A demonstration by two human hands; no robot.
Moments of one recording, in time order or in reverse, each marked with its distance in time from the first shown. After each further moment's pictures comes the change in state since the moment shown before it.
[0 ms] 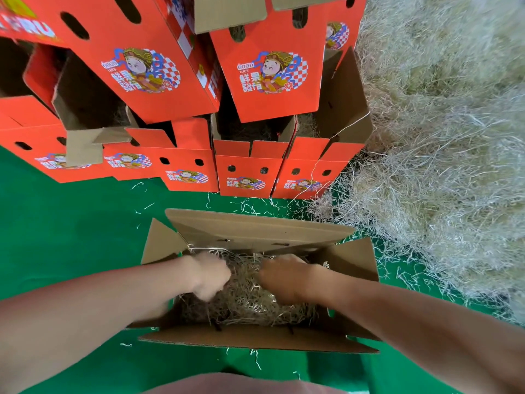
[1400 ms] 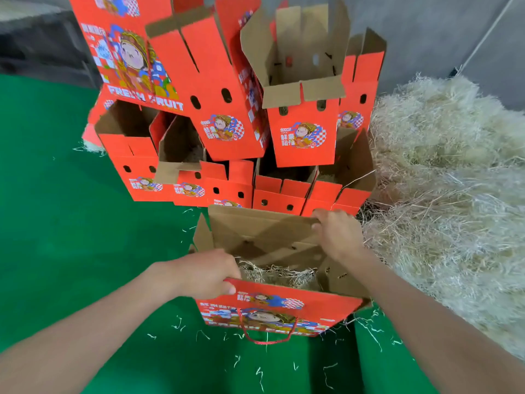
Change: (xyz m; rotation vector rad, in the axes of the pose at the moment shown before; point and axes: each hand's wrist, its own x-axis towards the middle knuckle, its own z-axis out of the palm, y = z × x) left_hand -0.159 0.042 -0.007 -0.513 0.558 -0.084; right_hand -0.067 0.035 -0.074 0.111 0.806 0.613
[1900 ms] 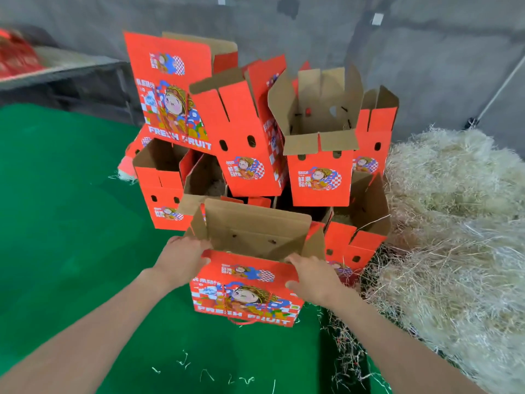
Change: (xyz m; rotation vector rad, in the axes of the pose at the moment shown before) left_hand 0.000 -0.093 -0.004 0.159 0.641 -0.498; right_hand 0.007 -0.049 0.005 0.061 -0.323 -0.292
